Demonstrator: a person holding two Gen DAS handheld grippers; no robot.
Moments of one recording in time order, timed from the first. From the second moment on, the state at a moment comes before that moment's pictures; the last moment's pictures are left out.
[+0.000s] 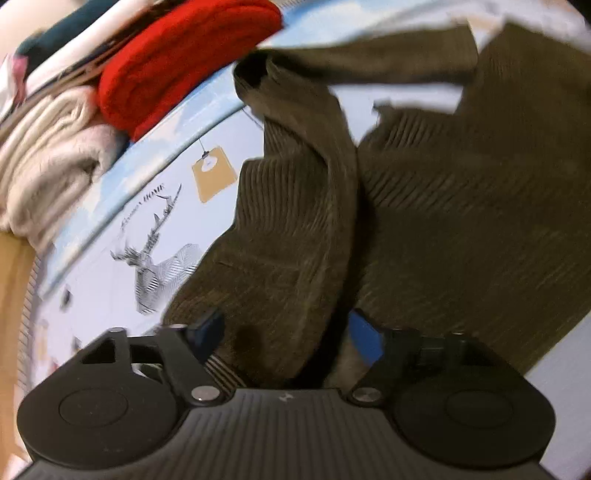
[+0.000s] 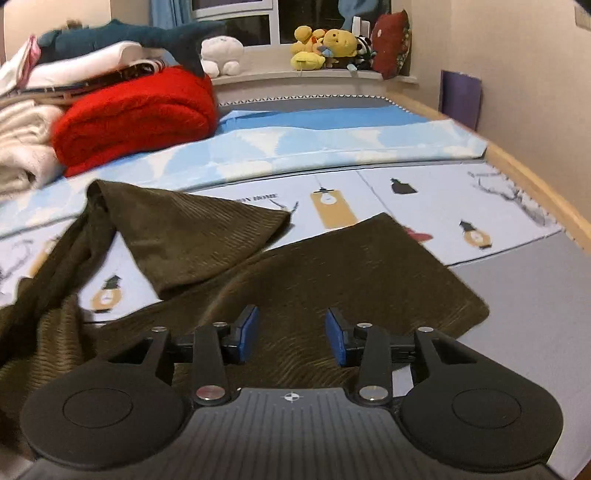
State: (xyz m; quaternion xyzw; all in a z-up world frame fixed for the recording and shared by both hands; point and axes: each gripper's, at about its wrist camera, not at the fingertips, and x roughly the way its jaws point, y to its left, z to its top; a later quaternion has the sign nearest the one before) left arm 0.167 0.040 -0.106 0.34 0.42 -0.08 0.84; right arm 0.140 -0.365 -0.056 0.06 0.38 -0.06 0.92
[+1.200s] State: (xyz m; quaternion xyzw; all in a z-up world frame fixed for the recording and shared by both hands) left arm 0.168 0.237 -0.139 -0.09 0.59 0.06 0.80; right arm 0.136 -0.426 -0.060 0.15 0.38 -0.18 0.90
